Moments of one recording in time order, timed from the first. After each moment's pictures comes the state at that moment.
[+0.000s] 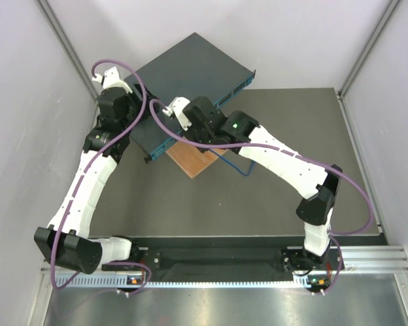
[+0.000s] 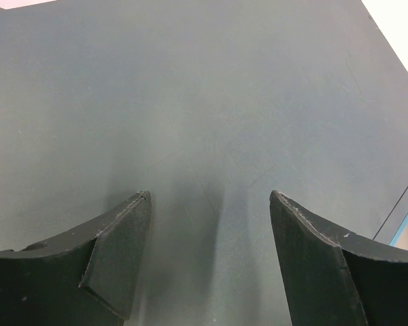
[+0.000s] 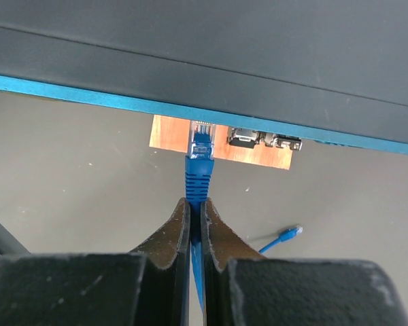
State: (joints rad) left arm -0.22 1.27 1.37 -0.36 -0.14 -0.51; right arm 0.99 1.88 2.10 -0.97 0.22 -0.12
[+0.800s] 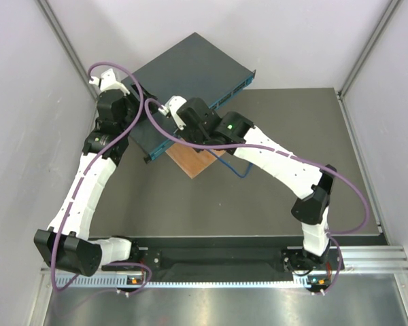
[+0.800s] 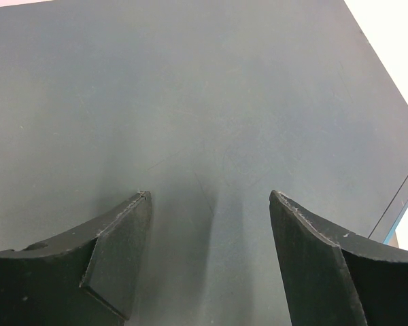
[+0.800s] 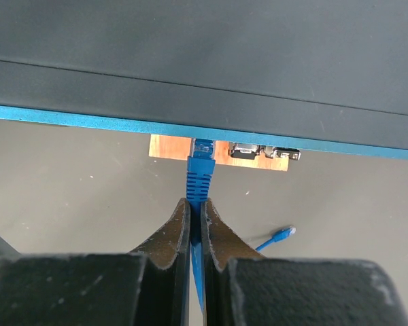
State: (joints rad) left arm -0.21 1.25 1.33 -0.31 -0.12 -0.56; right arm 1.02 1.92 2.17 -0.98 0.29 -0.07
